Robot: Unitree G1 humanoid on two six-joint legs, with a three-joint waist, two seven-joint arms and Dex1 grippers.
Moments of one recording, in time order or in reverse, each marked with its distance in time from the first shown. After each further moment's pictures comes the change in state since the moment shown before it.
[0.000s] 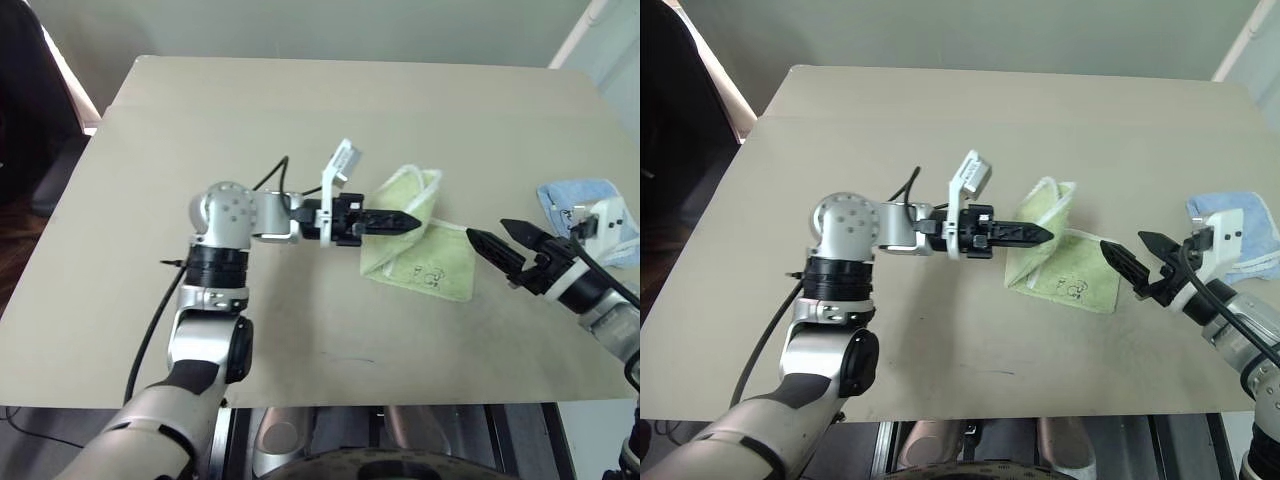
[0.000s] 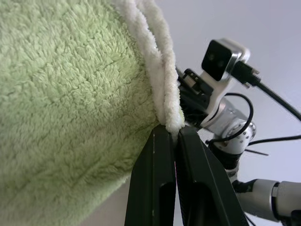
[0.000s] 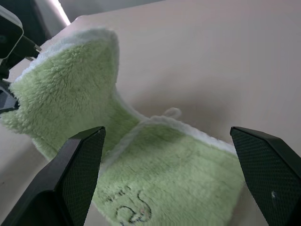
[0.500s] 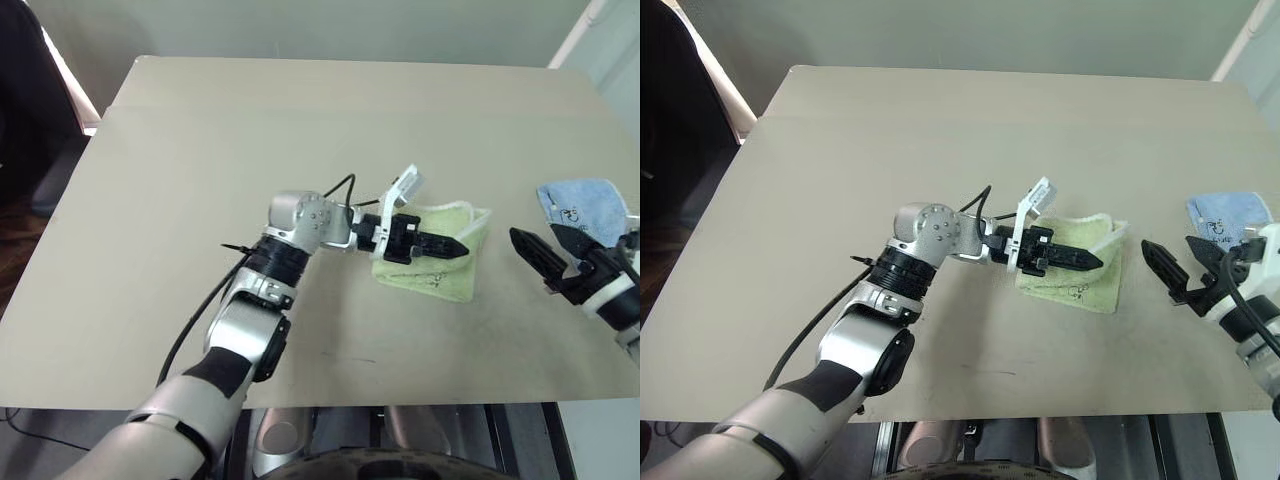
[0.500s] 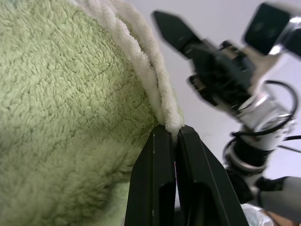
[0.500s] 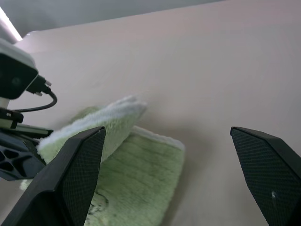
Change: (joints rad) left arm -0.085 -0.149 -0.253 0.254 0.243 -0.234 -0.209; right arm 0.127 -0.021 -0.159 -0.055 0.068 -0.038 -0.106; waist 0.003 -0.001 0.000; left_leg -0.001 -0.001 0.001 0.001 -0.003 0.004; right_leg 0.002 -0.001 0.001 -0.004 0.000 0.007
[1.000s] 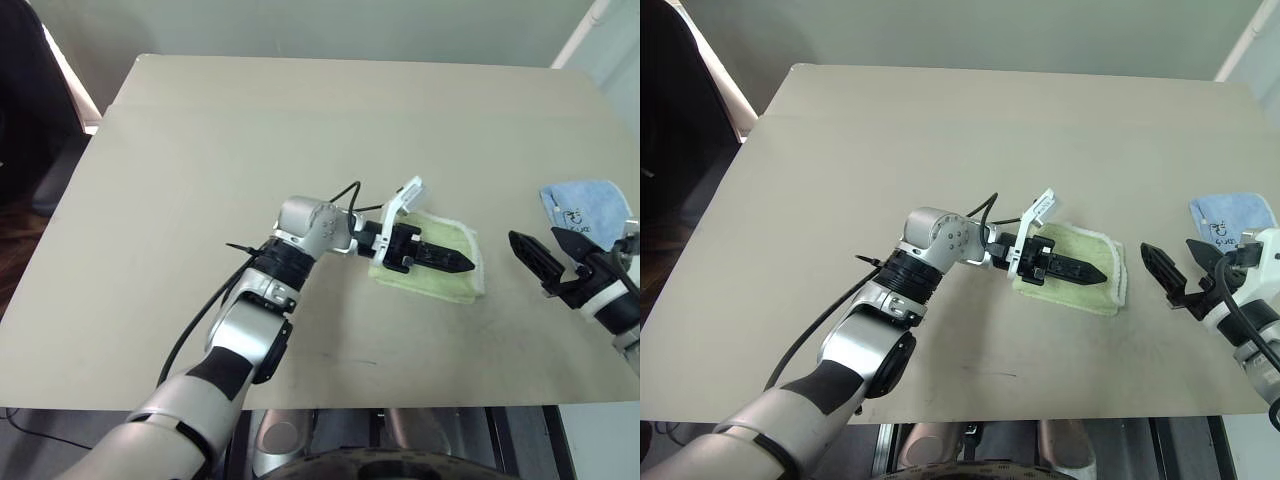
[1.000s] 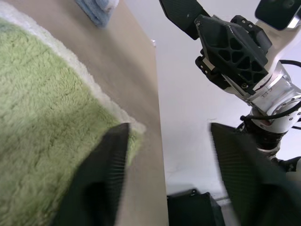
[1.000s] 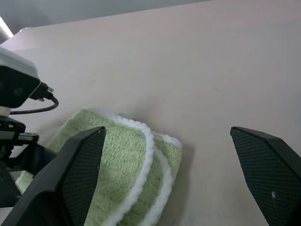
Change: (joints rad) left arm 0.000 -0.001 -0.046 0.026 0.090 -0.053 -0.136; right arm 0.029 -0.009 0.033 -0.019 -0.001 -0.043 -0.029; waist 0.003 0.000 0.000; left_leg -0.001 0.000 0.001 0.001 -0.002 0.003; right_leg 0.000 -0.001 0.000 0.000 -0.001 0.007
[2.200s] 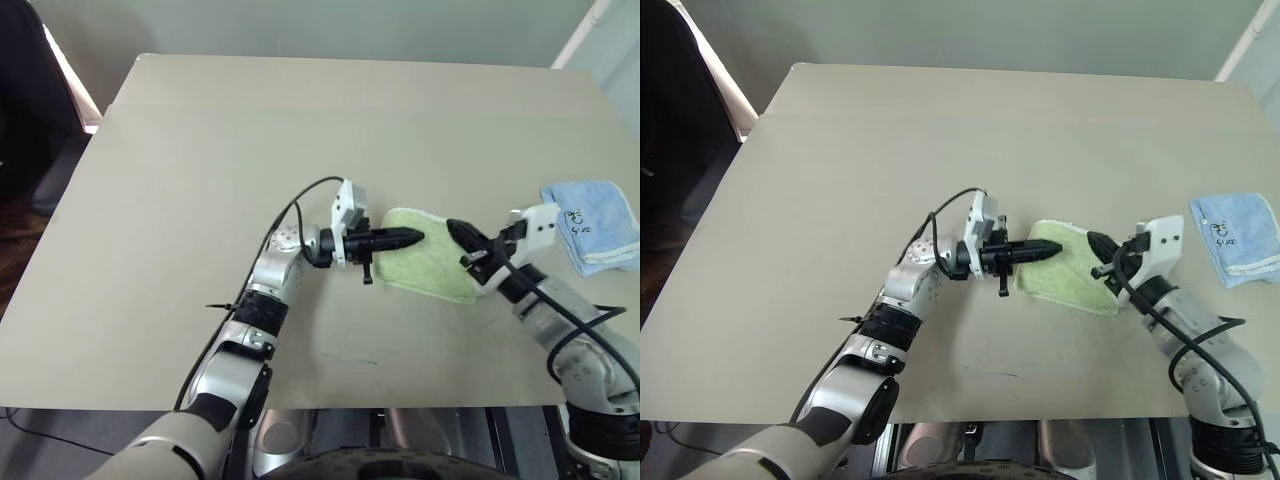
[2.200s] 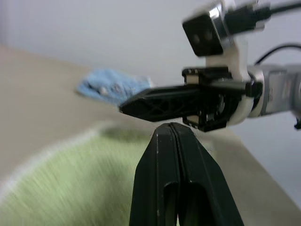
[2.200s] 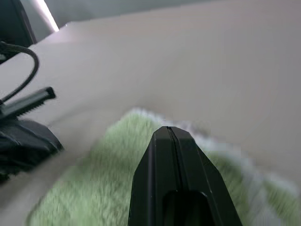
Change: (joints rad) left arm 0.321 0.036 0.046 -0.001 0.263 -1.034 -0.228; right arm -0.192 0.188 0.501 0.224 -0.358 -0.253 0.063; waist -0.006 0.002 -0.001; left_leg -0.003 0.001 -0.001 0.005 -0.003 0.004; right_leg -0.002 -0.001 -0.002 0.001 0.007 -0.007
